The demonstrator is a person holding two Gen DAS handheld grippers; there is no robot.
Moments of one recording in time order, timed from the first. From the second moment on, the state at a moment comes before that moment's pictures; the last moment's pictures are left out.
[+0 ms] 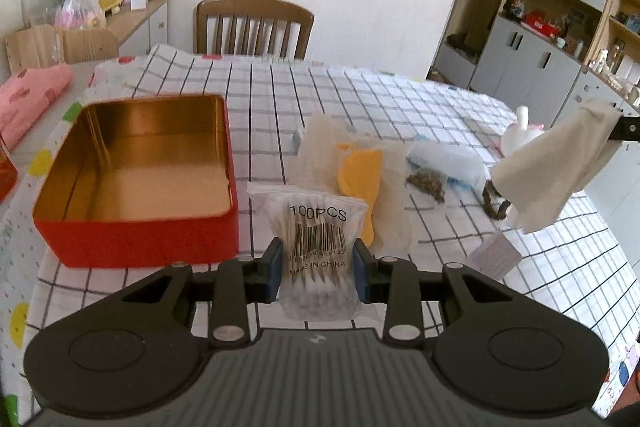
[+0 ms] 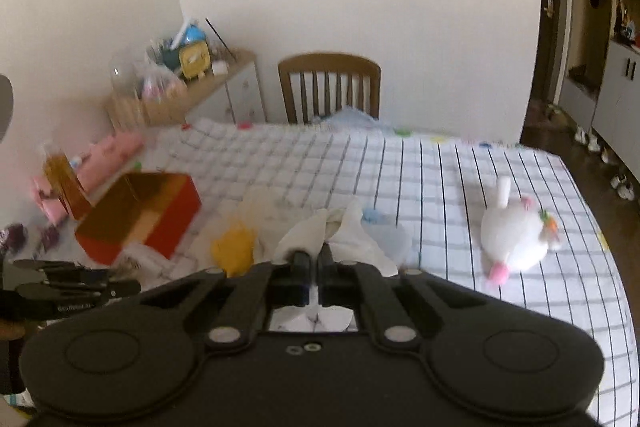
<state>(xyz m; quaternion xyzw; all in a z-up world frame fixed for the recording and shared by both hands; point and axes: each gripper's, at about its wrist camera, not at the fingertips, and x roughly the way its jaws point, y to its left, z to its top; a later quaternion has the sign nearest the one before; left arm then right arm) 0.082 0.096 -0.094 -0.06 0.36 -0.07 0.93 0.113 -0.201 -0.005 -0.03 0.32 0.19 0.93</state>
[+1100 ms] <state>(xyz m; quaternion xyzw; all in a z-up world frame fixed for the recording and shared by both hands) 0.151 0.201 -0.047 -0.03 0.36 0.03 0.93 0.214 0.012 0.013 -0.09 0.30 0.39 0.86</state>
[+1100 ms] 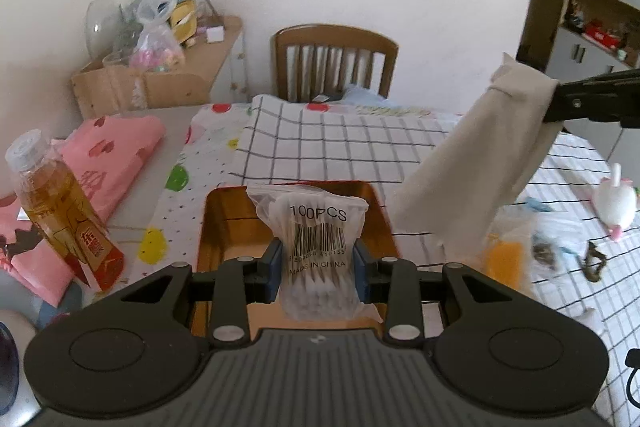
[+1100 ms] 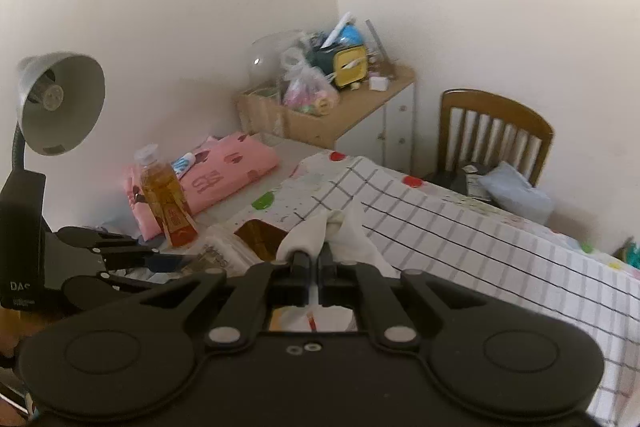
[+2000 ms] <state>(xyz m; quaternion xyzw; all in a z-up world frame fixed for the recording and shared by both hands) 0.225 0.224 -0.140 -0.06 0.48 0.05 0.87 0.292 0.111 -0.110 -0.17 0.43 0.40 0.79</state>
